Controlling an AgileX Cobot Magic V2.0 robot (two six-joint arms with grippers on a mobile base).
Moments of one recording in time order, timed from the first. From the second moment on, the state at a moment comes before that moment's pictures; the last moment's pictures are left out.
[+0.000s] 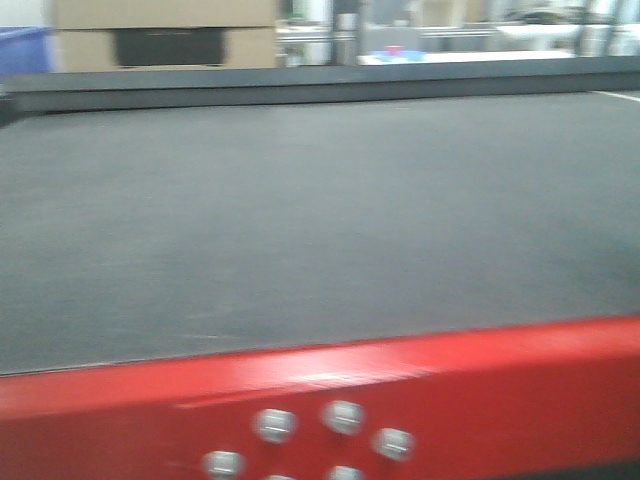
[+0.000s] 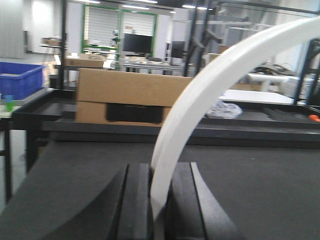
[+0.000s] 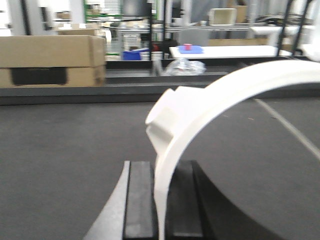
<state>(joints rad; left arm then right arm) 0.02 0.56 -0.74 -0.08 0.16 0.00 -0.18 0.45 -0.76 0.10 0.44 -0.04</state>
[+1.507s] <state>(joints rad) 0.04 0.55 -0.74 -0.08 0.16 0.00 -0.18 0.45 -0.76 0.10 0.44 -0.04</state>
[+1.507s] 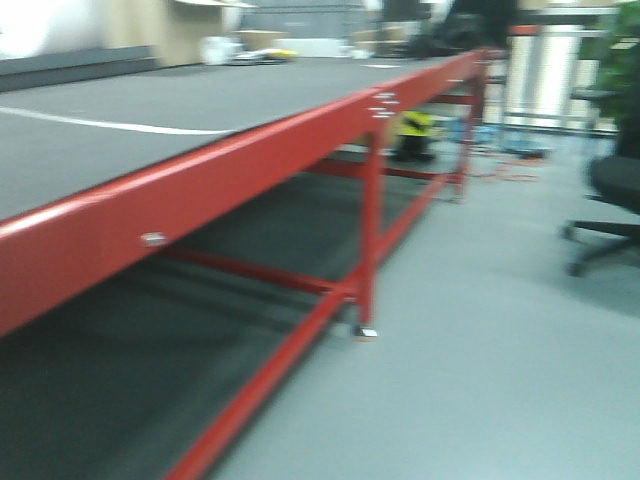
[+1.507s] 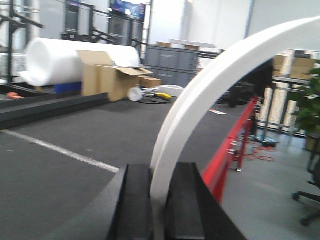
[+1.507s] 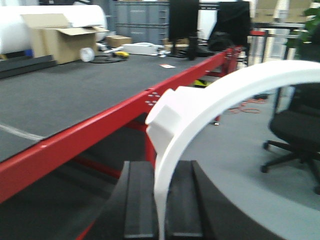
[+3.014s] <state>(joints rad) 0.04 0.55 -0.74 -0.08 0.16 0.00 -0.18 0.45 -0.76 0.10 0.44 -0.04</state>
